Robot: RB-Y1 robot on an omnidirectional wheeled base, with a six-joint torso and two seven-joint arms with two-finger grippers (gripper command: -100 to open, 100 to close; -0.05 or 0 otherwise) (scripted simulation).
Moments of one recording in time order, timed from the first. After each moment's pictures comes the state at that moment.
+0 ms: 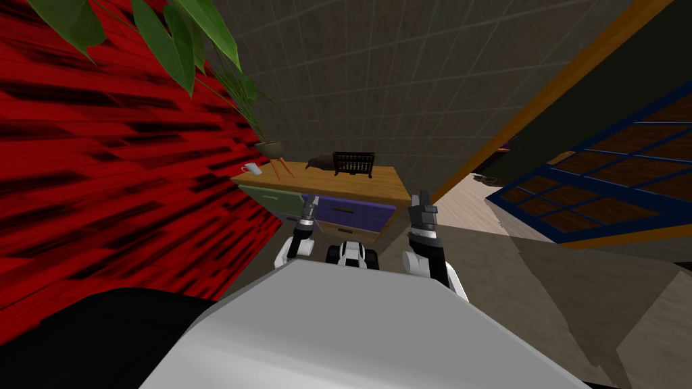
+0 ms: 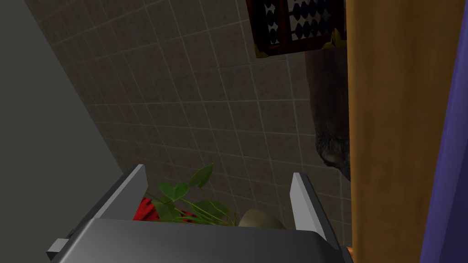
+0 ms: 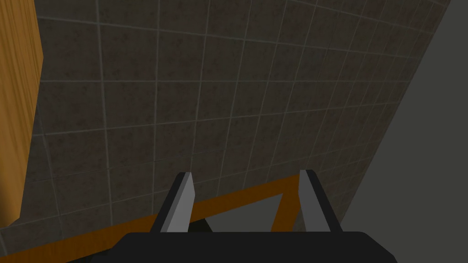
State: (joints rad) left arm 0.41 0.15 -0.07 -1.94 -0.11 -0.56 0.00; right arm 0.53 -0.03 0.01 -2.21 0.11 -0.45 0.06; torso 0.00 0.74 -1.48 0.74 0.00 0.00
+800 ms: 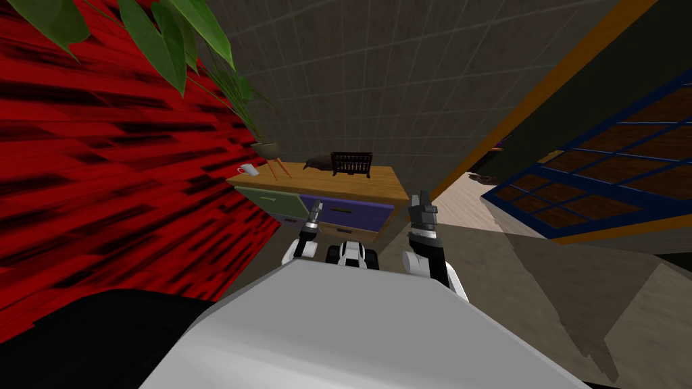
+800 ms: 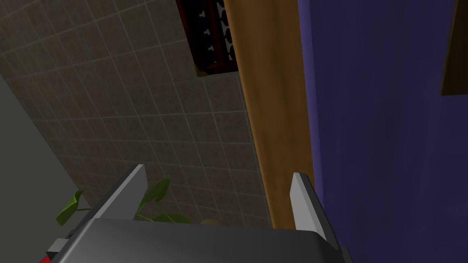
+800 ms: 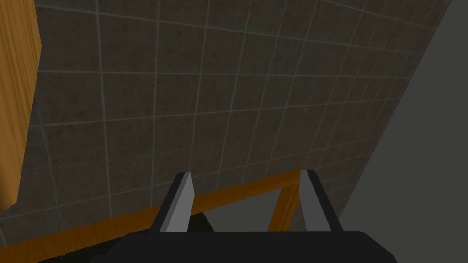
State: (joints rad) left arm 0.37 0.14 -0.08 -1.74 -0.12 -0.57 -0.01; right arm 0.53 -0.03 0.01 -2.21 0.11 -0.45 0.06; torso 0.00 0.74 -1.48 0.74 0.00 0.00
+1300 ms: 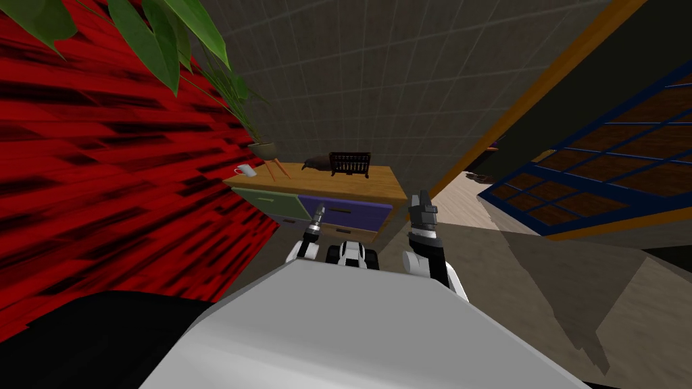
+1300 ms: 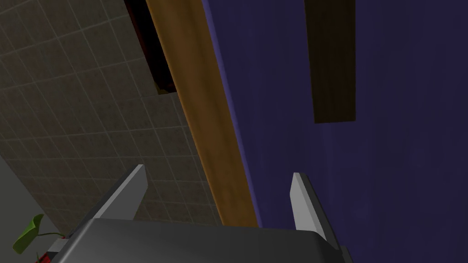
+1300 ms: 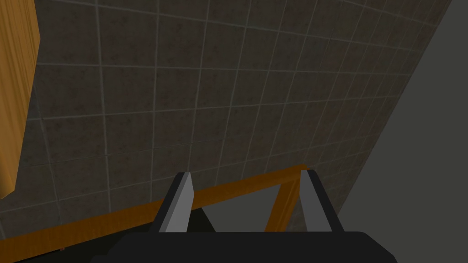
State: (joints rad) left arm 0.34 0.13 -0.09 -1.60 -0.12 -0.58 -0.03; right arm 0.53 -0.03 0.01 -2.21 0.11 -0.45 0.06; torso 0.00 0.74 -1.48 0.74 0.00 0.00
